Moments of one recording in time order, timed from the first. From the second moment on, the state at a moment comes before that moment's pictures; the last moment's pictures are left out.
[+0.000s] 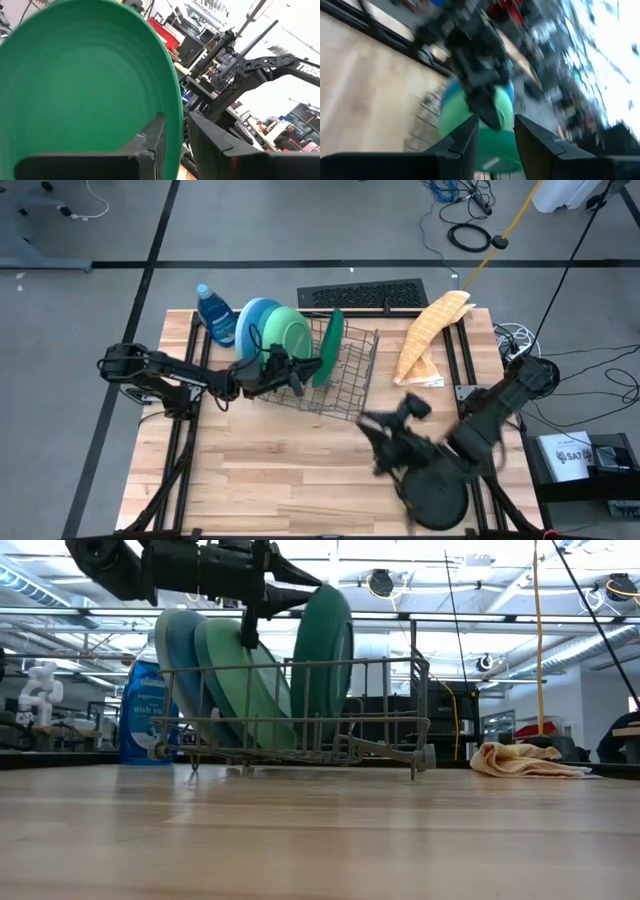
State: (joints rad) left arm 0.02 1.44 0.63 0.90 -0.31 -0.64; right arm 0.73 1.61 1.65 -0.70 1.23 -0.16
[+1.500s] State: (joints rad) left arm -0.15 1.11 0.64 0.89 -0.25 -0.29; right arm -0.04 1.46 1.38 -1.19 0.70 0.41
